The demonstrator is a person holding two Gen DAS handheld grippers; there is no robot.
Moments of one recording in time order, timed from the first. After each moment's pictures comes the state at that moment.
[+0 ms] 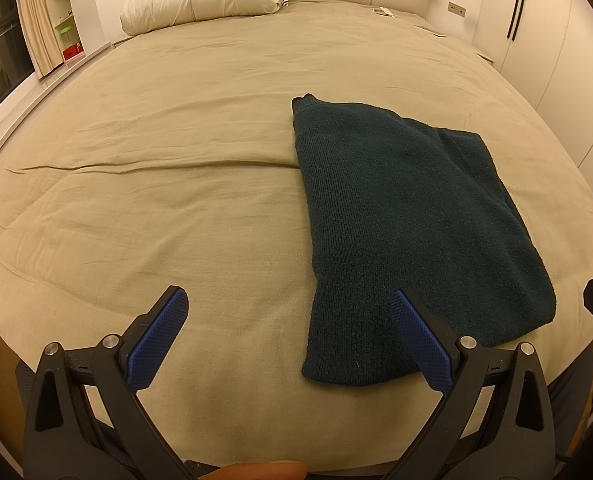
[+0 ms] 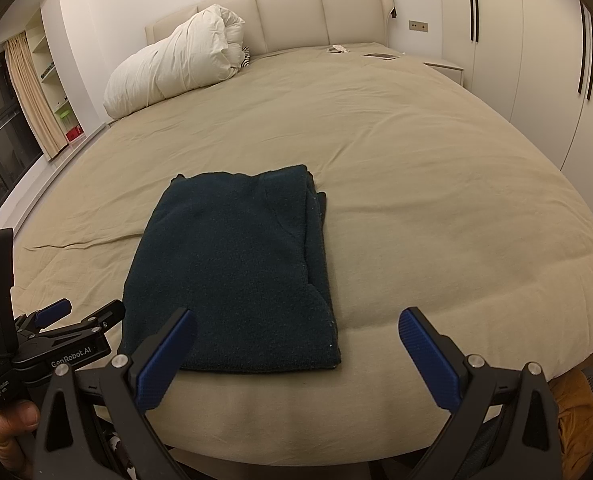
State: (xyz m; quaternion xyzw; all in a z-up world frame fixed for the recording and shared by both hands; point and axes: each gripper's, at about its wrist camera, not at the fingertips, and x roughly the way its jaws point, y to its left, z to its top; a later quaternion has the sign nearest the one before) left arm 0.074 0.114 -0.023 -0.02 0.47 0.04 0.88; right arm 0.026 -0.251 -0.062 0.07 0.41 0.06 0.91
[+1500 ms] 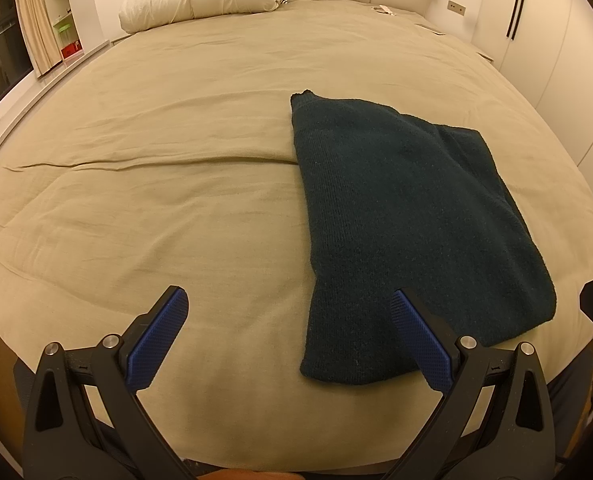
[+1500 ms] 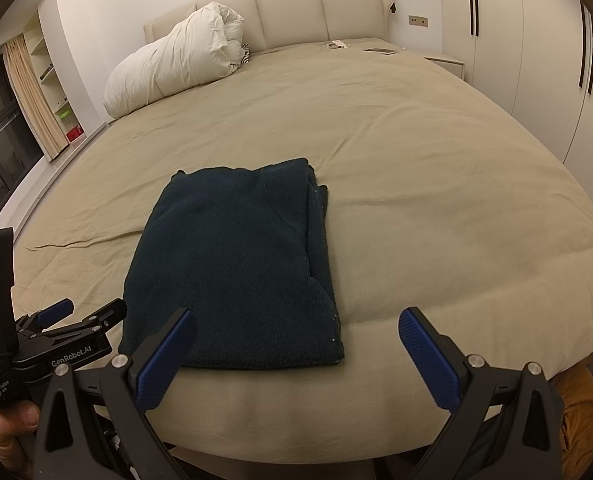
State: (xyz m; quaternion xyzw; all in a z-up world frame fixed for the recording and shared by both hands) left arm 0.071 0.114 -0.025 -0.02 0.47 0.03 0.88; right arm 0.025 -0.252 -0.065 0.07 0.42 0.06 0.90
